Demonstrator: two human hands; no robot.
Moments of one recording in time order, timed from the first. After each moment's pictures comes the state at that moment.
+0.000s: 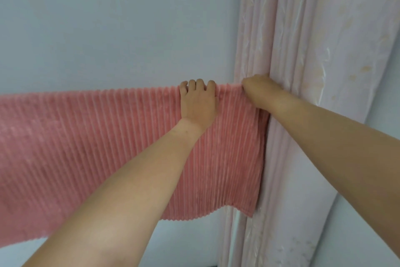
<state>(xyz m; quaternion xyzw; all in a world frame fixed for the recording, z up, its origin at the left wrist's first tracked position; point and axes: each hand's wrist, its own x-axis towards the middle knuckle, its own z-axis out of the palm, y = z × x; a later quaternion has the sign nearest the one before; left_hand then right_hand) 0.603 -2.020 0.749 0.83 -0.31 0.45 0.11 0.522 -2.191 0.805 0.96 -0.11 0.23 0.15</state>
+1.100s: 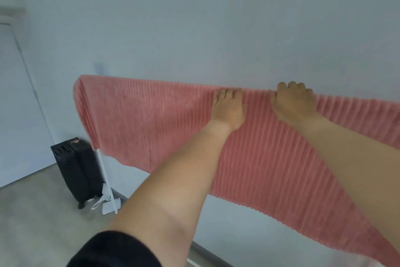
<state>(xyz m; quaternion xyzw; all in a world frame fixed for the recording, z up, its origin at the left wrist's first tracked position) 0.625 -1.696 0.761 0.93 -0.12 0.33 0.10 0.609 -1.881 0.788 0.91 0.05 0.42 0.01</state>
